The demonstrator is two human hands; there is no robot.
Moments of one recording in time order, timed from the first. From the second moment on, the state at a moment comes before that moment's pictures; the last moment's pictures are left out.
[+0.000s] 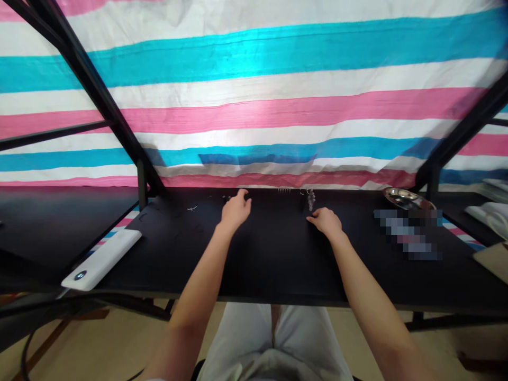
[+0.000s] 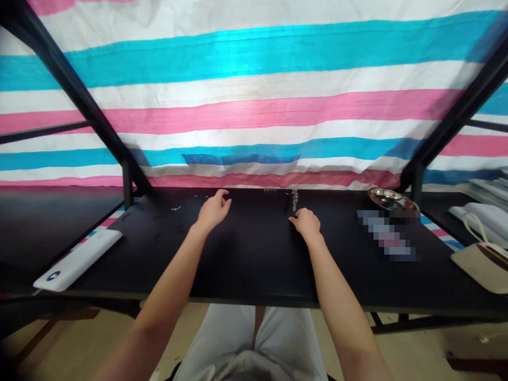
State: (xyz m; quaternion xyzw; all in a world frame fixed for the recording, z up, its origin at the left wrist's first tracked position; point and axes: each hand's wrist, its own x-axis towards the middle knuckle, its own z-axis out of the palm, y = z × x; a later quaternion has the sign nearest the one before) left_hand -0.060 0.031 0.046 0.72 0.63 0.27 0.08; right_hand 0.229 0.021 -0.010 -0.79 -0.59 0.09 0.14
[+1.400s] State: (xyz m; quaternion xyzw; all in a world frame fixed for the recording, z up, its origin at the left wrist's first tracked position) left_hand -0.008 0.025 -0.003 0.64 0.34 0.47 0.50; right_hand 0.149 0.004 -0.011 -0.39 -0.56 0.43 0.60
